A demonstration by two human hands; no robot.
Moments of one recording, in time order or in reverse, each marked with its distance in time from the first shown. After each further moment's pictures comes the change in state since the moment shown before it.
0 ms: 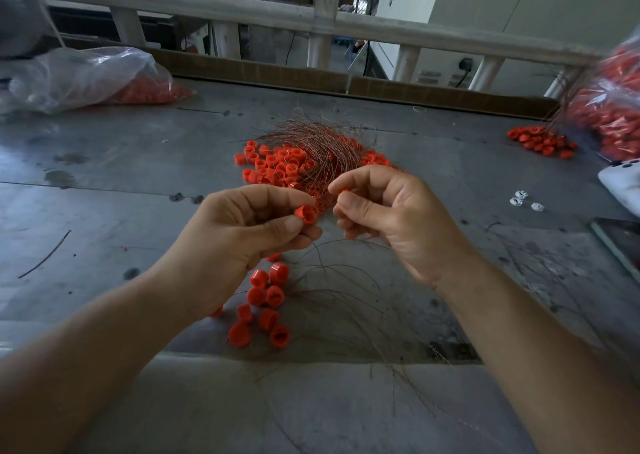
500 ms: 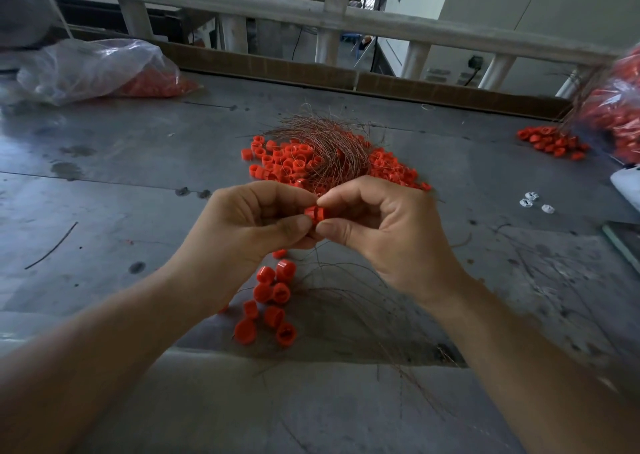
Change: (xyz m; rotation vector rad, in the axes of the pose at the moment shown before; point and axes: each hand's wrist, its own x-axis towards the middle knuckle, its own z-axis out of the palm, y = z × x) left_hand 0.001 -0.002 -0.002 0.149 0.005 0.073; right_hand -0.005 0.004 0.020 -0.292 0.048 -0.279
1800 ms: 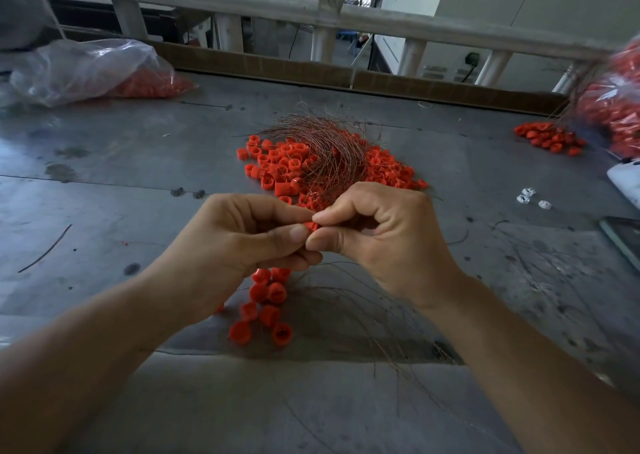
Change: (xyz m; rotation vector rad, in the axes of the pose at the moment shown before) left_hand -0.005 0.001 -0.005 -0.067 -0.142 -0.089; right_hand -0.001 0.000 0.002 -0.158 0.047 -0.188
